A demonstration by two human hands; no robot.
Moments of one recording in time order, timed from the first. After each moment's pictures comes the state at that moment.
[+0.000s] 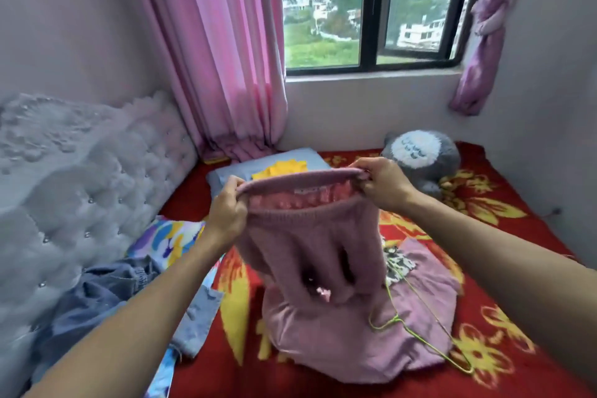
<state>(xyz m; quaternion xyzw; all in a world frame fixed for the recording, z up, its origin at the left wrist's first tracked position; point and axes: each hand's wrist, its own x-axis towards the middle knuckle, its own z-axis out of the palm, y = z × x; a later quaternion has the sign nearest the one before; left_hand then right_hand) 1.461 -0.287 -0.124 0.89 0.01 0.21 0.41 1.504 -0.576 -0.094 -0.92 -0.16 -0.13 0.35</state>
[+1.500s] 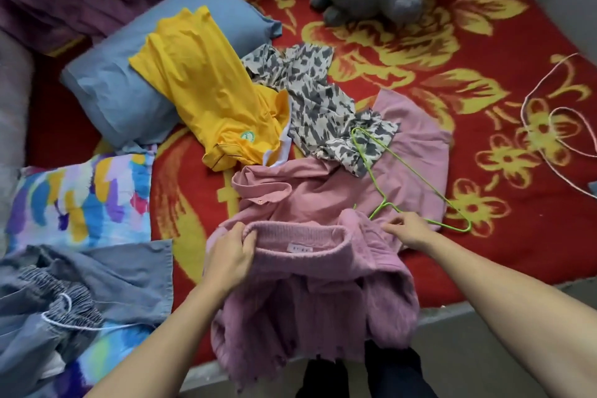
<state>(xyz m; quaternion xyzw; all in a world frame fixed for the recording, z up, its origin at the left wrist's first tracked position) 1.553 -0.315 -0.426 0.95 0.00 -0.21 0.20 1.505 -0.674 -0.530 -0.82 0.28 0.31 0.39</state>
